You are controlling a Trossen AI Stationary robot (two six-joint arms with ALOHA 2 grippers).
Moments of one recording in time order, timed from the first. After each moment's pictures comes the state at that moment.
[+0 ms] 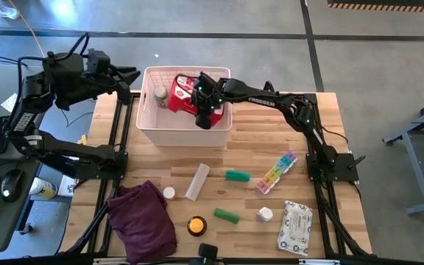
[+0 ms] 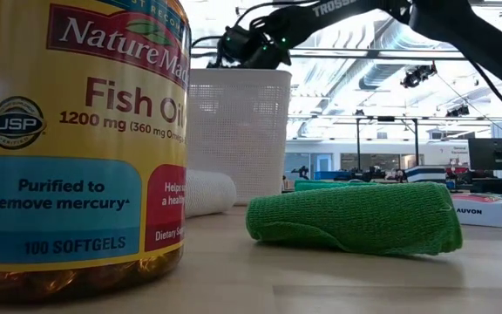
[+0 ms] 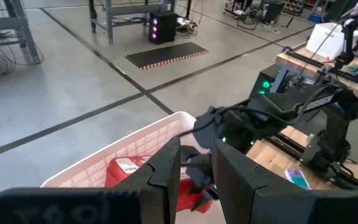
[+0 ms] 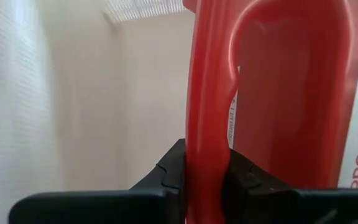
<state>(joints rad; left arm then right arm) 0.31 1.03 1.80 -1.07 -0.42 -0.29 -0.43 2.25 2.11 -0.78 -0.20 -0.17</state>
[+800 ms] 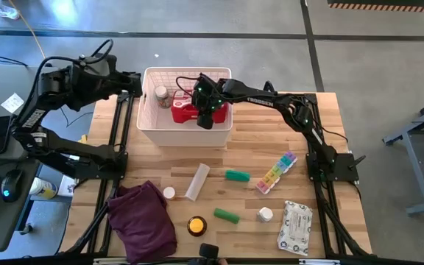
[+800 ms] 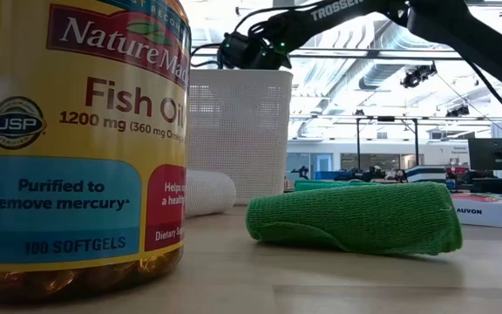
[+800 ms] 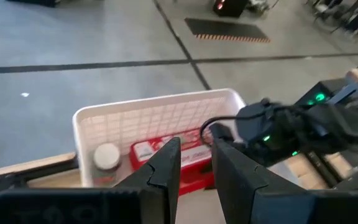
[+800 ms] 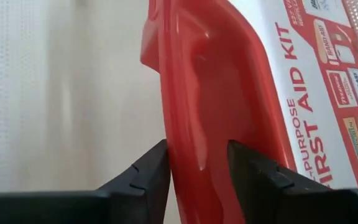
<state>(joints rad) 0.31 1.10 1.80 -1.25 -0.58 -0.69 -0.43 2.27 2.11 -0.81 -0.13 -0.19</state>
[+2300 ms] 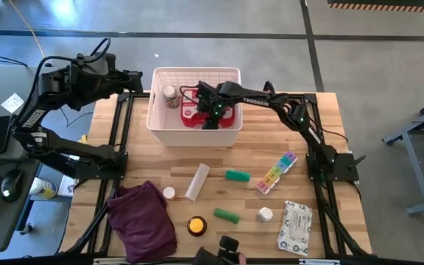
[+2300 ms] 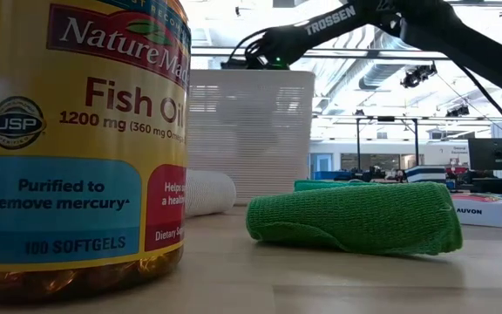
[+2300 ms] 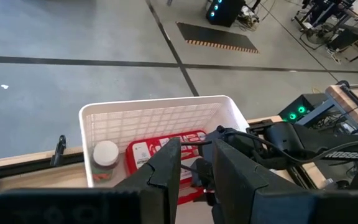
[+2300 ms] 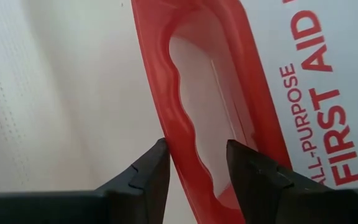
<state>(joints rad) 0.31 1.10 1.80 -1.21 -0.57 -0.76 -0.47 2.35 2.11 -1.07 -0.02 -0.11</state>
